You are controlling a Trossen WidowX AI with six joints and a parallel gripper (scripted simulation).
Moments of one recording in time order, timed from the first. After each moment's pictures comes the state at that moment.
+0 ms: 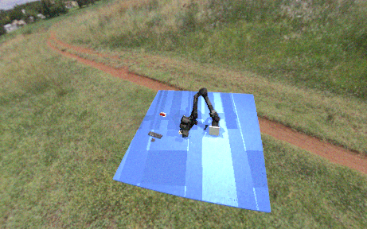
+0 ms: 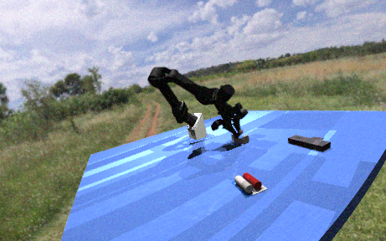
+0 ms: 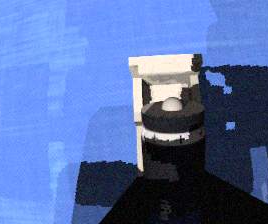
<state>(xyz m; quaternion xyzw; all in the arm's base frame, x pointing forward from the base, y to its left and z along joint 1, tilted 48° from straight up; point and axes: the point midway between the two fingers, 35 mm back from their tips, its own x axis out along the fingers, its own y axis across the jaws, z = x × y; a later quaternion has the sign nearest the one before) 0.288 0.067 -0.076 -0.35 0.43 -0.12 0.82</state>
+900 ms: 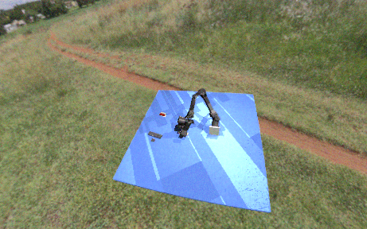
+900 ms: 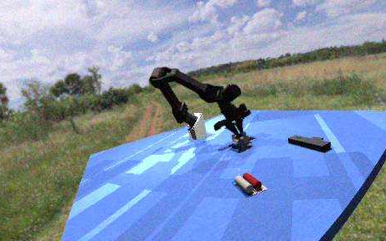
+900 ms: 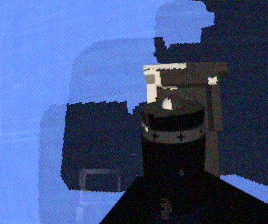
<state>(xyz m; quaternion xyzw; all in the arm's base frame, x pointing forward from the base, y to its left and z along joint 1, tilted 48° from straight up) 0.300 0.069 -0.083 -0.34 0.48 -0.14 0.80</state>
